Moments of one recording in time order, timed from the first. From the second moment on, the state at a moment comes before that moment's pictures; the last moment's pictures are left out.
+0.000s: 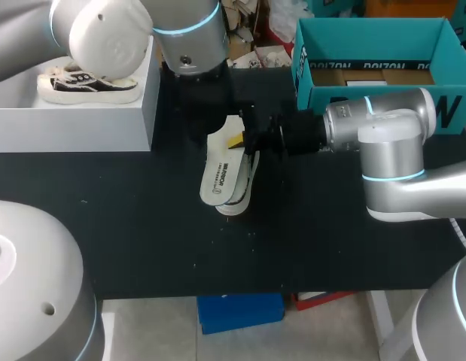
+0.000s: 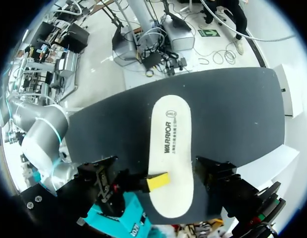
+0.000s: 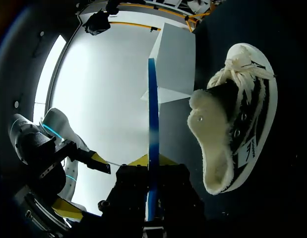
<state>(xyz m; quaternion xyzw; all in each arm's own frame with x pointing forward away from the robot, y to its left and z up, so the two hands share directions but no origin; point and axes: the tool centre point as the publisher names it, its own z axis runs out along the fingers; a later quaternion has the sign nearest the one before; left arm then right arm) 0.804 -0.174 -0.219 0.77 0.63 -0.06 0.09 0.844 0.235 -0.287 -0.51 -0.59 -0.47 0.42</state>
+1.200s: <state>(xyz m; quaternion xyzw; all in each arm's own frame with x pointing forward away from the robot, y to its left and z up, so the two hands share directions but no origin) 0.769 -0.126 -0.203 0.70 0.63 -0.22 0.26 0.844 0.235 -0.287 -0.51 -0.59 -0.47 0.42</state>
